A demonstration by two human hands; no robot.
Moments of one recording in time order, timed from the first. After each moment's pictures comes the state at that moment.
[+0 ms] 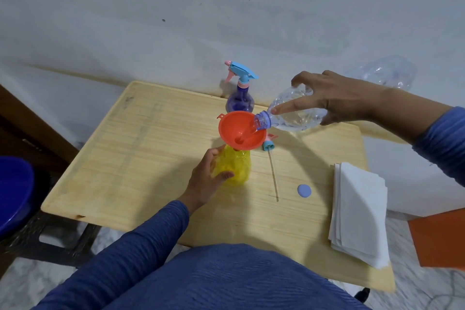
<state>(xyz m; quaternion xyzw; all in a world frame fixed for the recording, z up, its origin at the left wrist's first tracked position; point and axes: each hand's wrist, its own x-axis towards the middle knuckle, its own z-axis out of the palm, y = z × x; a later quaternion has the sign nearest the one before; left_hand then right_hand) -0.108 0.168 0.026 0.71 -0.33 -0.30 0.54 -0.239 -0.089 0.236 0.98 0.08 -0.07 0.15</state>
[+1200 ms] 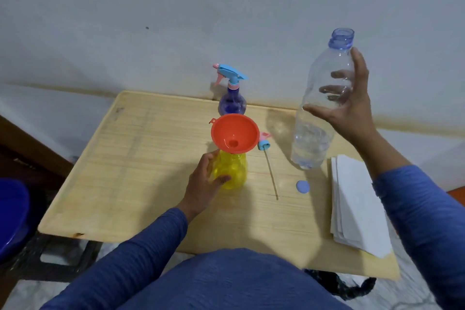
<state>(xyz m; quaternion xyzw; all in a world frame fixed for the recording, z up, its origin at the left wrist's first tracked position) -0.107 0.167 0.027 0.72 -0.33 -0.30 0.53 -0.281 -0.081 0.174 0.82 -0.26 0.38 -0.35</state>
